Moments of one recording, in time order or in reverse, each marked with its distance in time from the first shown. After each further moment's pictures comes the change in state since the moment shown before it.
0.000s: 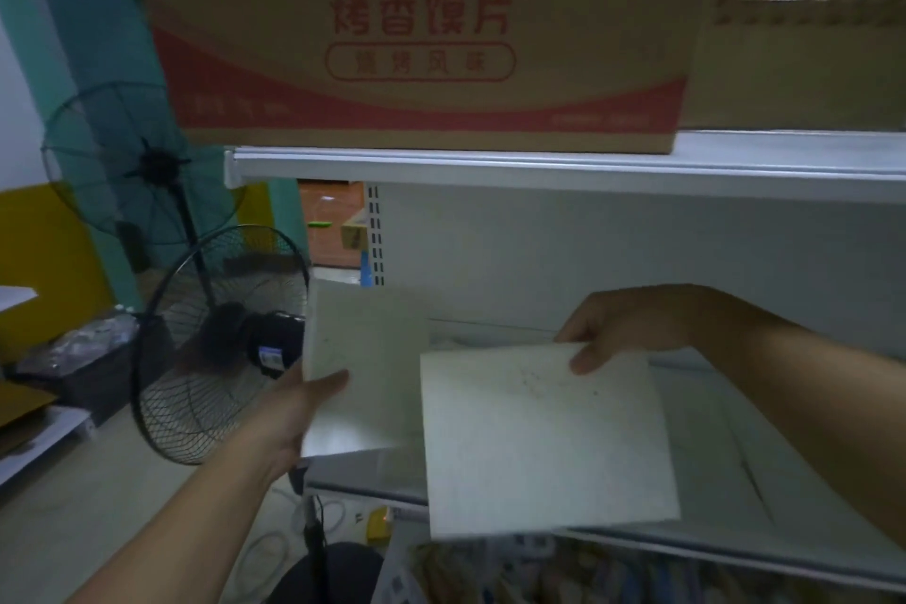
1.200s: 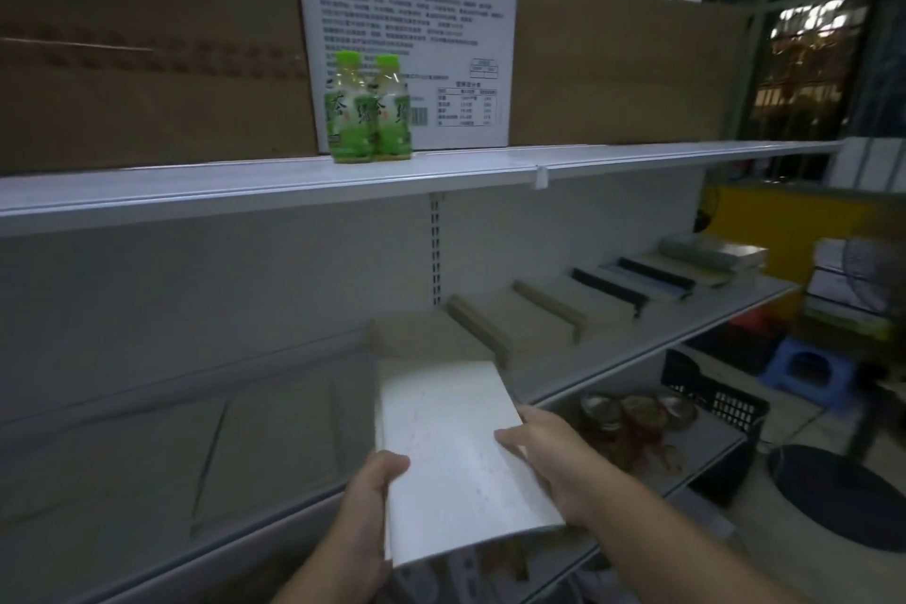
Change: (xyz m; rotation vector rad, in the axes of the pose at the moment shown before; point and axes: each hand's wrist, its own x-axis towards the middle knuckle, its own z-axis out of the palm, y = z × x) left_hand -0.246 -0.191 0.514 -0.049 -0.630 -0.590; right_hand -0.395 0.290 0.110 1.138 1.066 0.458
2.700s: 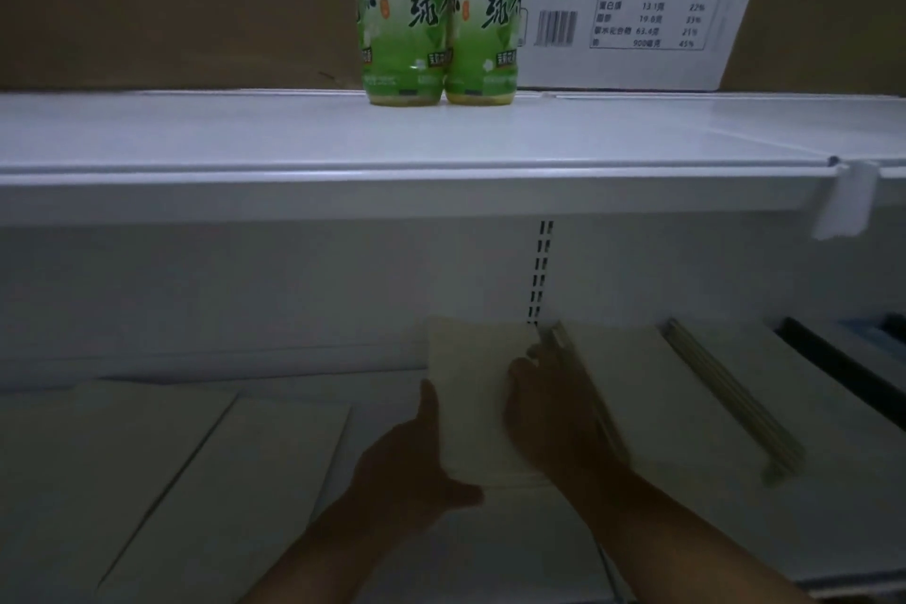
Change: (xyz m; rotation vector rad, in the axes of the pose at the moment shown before) left_hand 0.193 0.080 0.021 1.457 0.373 0.183; right_hand 0.287 -0.066 0.020 -1.292 0.147 -0.739
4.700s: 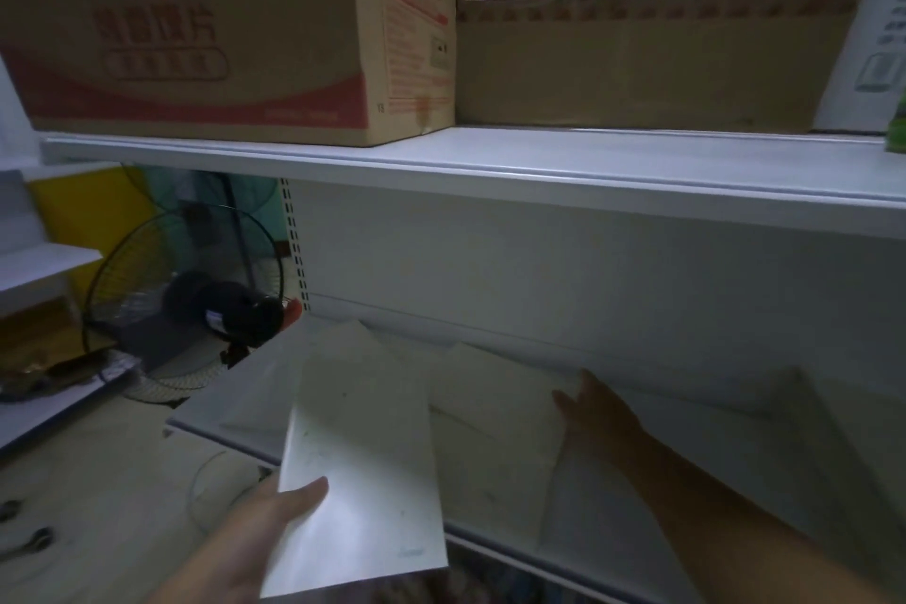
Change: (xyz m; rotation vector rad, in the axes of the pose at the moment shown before) left_hand -0.280 -0.342 -0.149 -1.478 0.460 -0.417; right_hand 0.016 -0.307 0.113 0.286 -0.353 -0.120
